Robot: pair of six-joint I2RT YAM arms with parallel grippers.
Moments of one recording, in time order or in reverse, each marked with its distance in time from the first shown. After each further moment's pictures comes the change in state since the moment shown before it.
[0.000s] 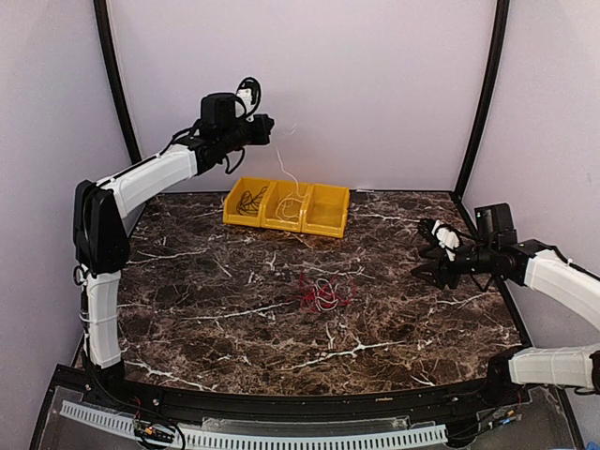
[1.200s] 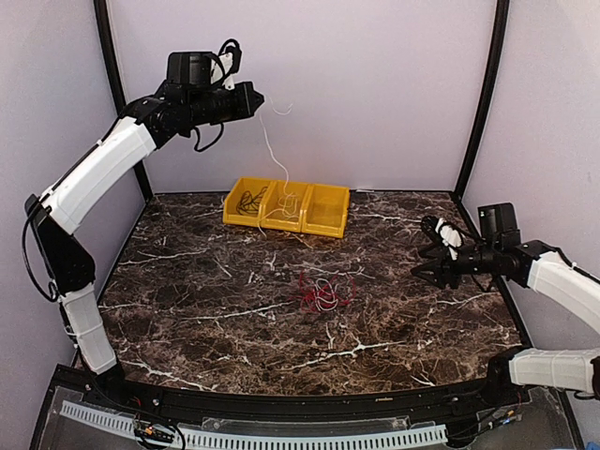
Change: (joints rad) left arm -0.089 -0.288 0.051 -0.435 -0.045 -0.103; right arm 0.000 -0.038 0.003 -0.018 -0.054 0.045
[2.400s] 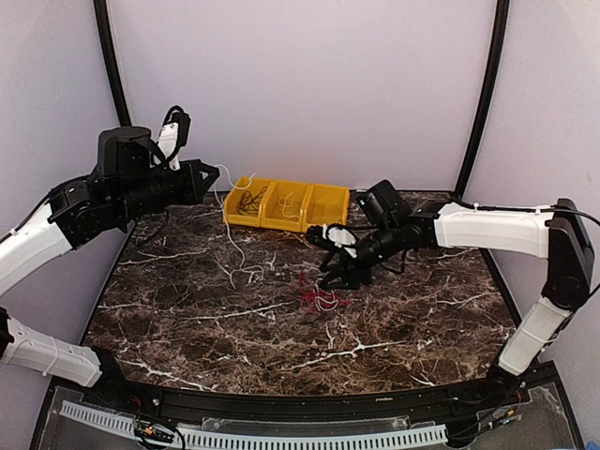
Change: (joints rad) left arm -0.186 -0.691 -0.864 0.094 -0.221 -0.073; right arm 0.551 0.671 0.562 -0.037 0.045 0.044
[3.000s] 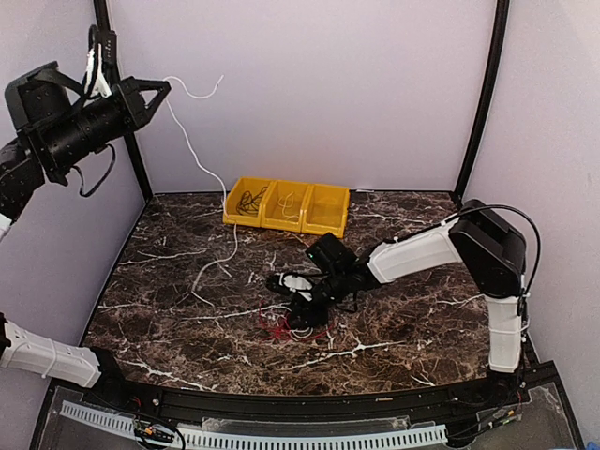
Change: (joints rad) left arm 0.000 -0.030 0.431 -0.074 -0.024 0.076; right arm 0.158 0.418 0.035 0.306 -0.031 0.192
